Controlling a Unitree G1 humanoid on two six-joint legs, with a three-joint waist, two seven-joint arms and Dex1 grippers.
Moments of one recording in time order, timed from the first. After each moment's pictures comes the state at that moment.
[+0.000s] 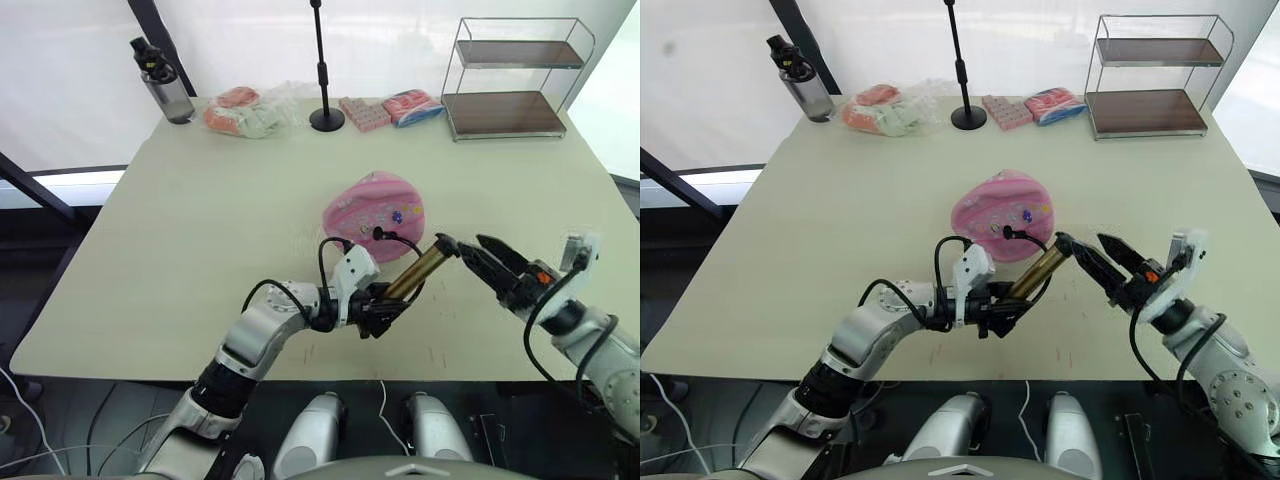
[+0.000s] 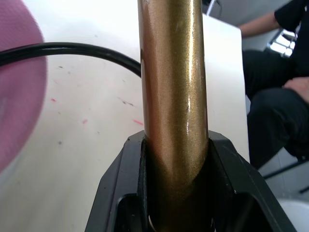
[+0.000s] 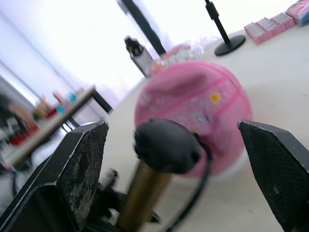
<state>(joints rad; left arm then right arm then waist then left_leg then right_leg) -0.33 0.34 -0.36 -0.17 -0.36 0.58 -0.81 0.05 -0.40 -0.29 -0.50 1.19 0.65 0.36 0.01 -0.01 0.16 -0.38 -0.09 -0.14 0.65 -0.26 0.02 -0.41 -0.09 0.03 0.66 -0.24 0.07</state>
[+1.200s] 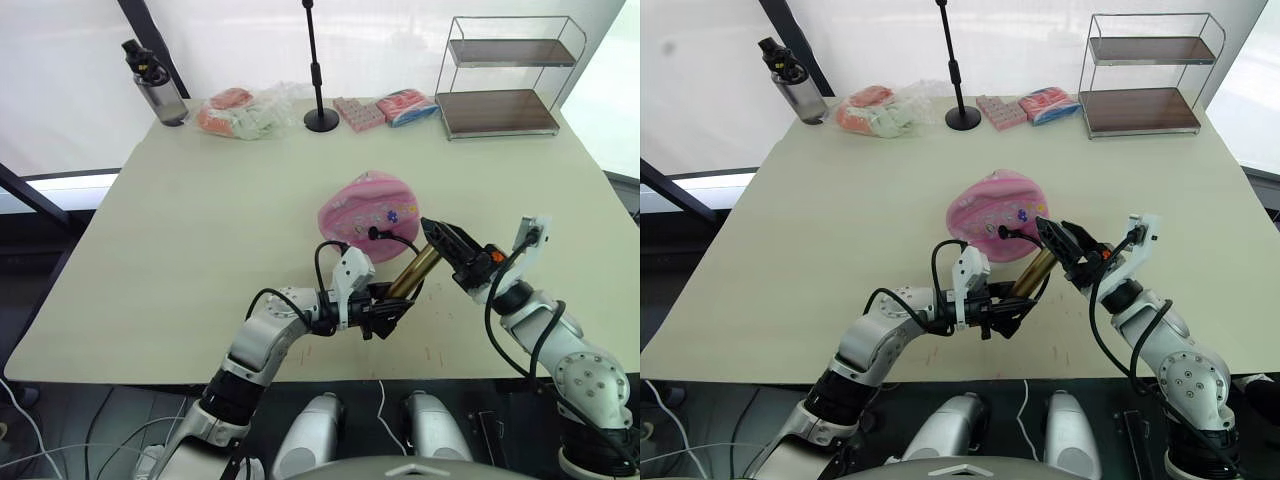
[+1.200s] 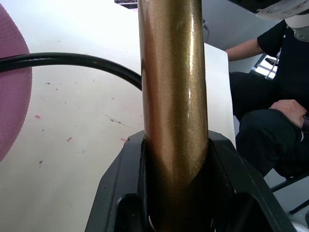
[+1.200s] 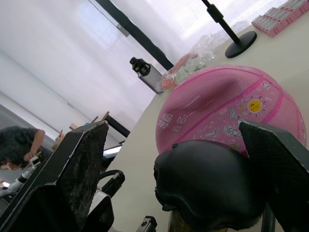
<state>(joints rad) -0.29 0.30 -0.33 -0.13 -0.35 0.51 -0.87 -0.06 -0.27 -0.14 -0.50 1.18 0.65 0.18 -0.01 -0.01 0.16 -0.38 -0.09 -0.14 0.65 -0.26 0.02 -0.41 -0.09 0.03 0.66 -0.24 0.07</state>
